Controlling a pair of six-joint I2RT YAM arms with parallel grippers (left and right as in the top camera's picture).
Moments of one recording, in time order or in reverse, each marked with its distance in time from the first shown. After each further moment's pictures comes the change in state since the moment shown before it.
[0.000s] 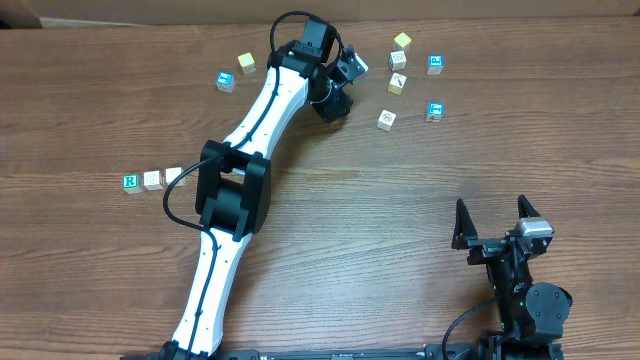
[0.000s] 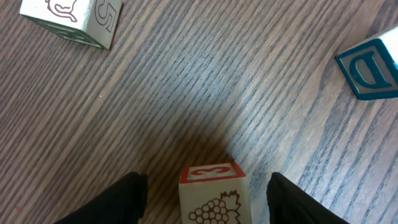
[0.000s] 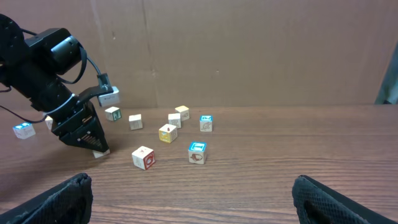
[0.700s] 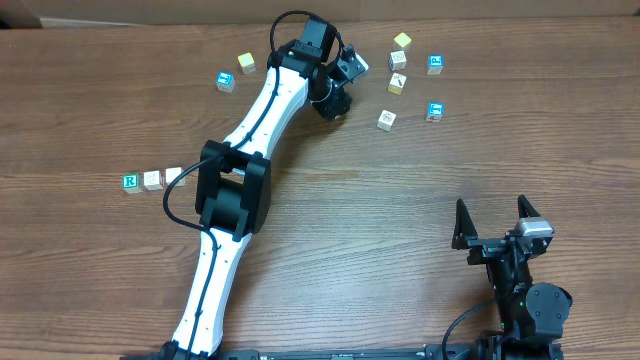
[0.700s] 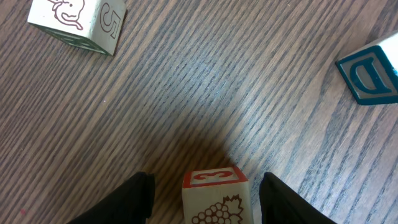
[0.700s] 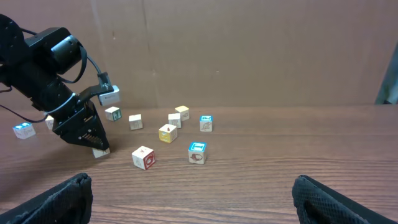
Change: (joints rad) left arm 0.000 0.000 0.000 0.011 0.003 0.000; right arm 0.000 0.000 0.000 0.000 0.000 0.001
